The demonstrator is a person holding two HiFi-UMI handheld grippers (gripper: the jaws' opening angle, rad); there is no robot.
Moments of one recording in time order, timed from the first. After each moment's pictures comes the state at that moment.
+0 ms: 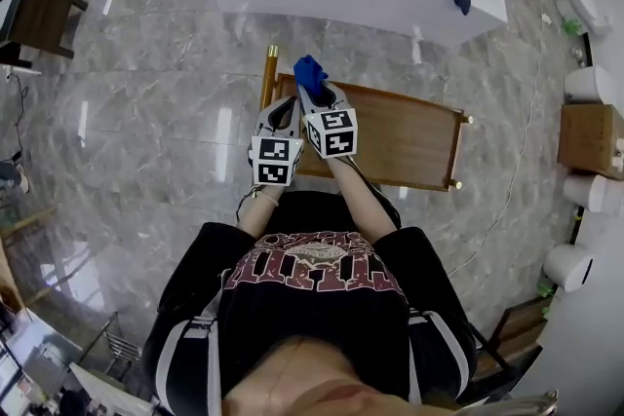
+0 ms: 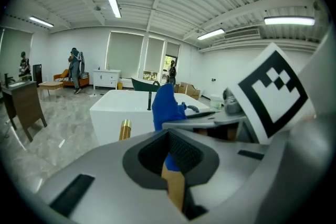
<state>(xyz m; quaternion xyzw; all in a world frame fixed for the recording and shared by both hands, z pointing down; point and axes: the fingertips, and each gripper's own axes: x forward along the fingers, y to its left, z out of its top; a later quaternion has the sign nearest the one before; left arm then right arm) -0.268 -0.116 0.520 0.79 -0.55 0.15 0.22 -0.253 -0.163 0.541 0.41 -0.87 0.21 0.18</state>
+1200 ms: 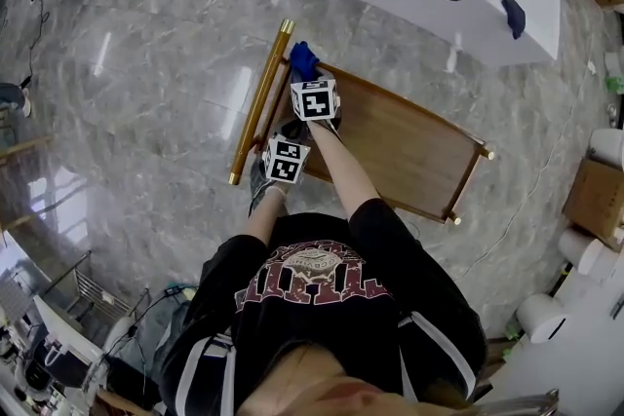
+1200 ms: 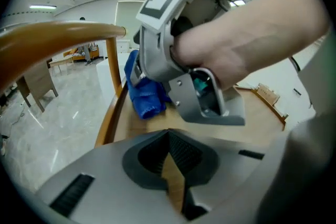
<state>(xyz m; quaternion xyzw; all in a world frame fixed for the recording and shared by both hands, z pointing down) -0.241 -0.056 0.735 0.72 -0.57 0.25 0.32 -0.297 -0.174 0.725 0.32 -0.85 0.27 0.33</state>
